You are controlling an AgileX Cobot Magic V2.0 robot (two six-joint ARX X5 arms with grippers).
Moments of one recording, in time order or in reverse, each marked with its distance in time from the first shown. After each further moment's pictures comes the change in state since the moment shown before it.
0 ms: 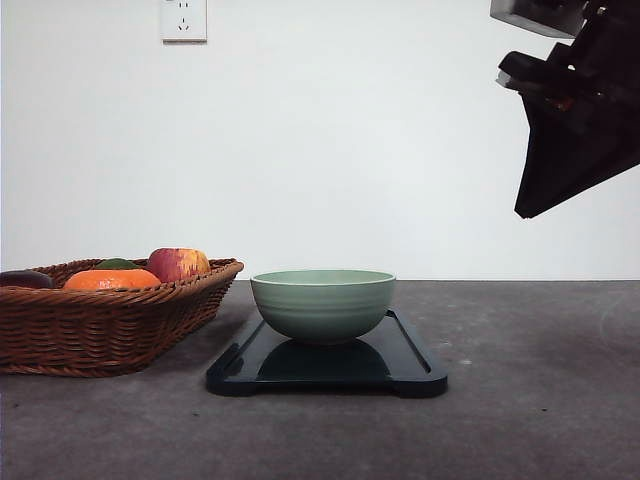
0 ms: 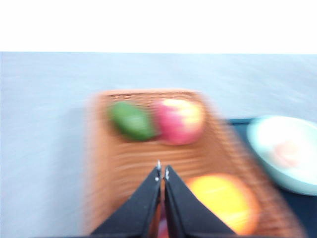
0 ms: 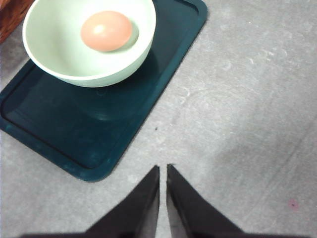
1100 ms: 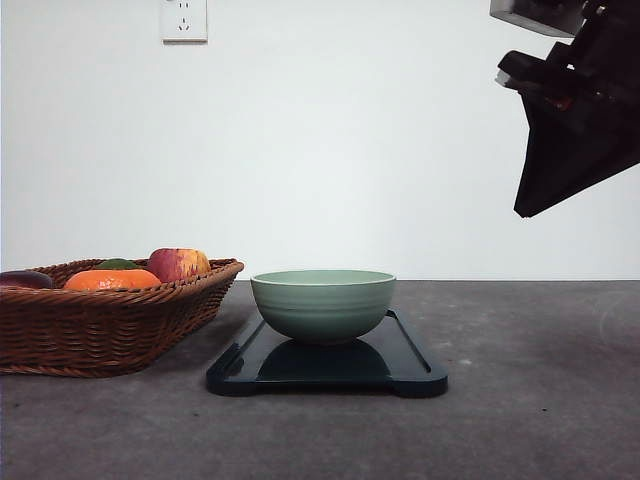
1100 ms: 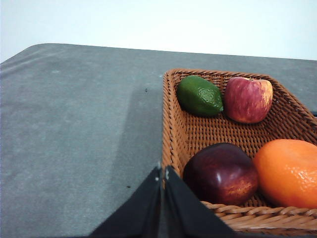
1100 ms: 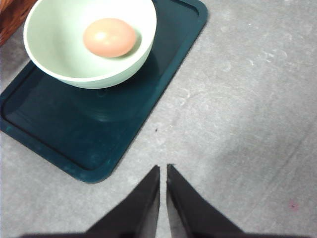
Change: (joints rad) left_arx 0.153 -0.430 -0.254 -0.109 0.000 0.023; right_arx 0.000 -0.001 0.000 0.004 0.001 0.000
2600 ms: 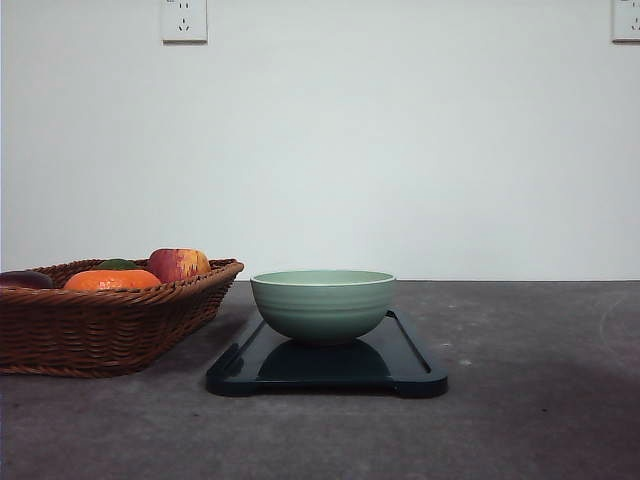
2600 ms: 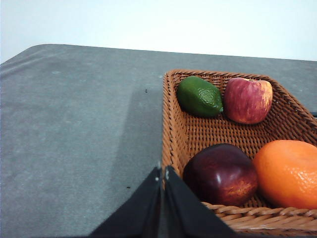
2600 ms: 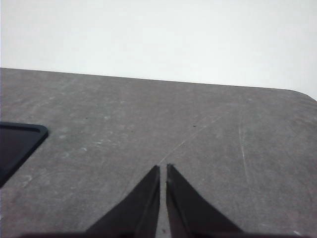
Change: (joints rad) left_arx 0.000 0.000 0.000 0.002 0.000 0.000; right_arx -0.417 -1.107 -0.753 0.397 0.079 -0.079
